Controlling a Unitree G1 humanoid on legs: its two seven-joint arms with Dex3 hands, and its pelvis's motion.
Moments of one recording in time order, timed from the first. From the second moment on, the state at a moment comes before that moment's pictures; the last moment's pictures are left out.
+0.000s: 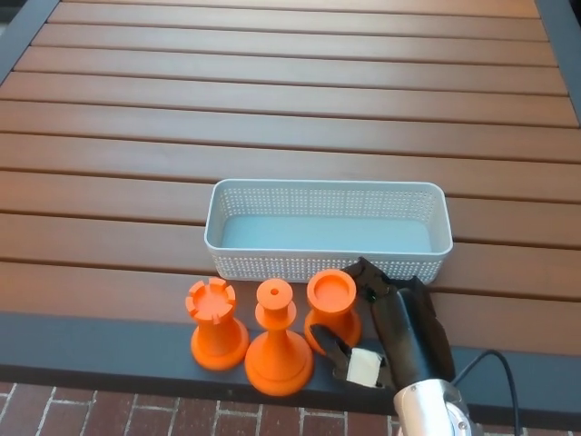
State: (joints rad) left_arm 0.51 -0.01 0.13 0.95 -0.16 -0.90 -0.14; right_arm -0.06 0.04 0.38 0.07 -0.56 0.22 -0.26
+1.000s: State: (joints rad) left_arm 0.52 -0.02 0.14 0.95 -0.17 -0.90 -0.14; right_arm -0.05 0.05 0.34 0.24 -0.53 -0.07 -0.54
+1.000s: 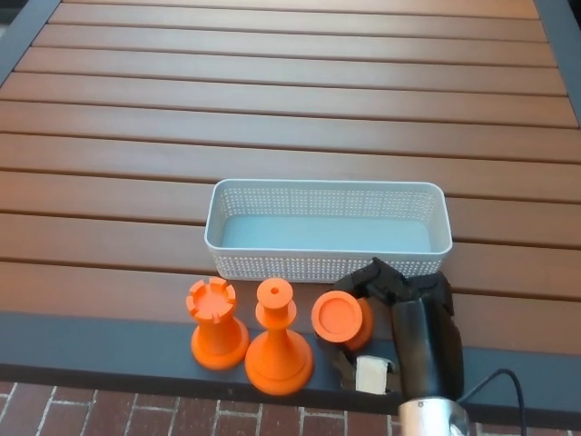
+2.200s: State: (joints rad) left_arm 0.53 -0.03 0.16 0.94 -0.19 -0.90 -0.15; right_arm -0.01 0.07 0.24 0.27 -0.14 -0.44 -0.53
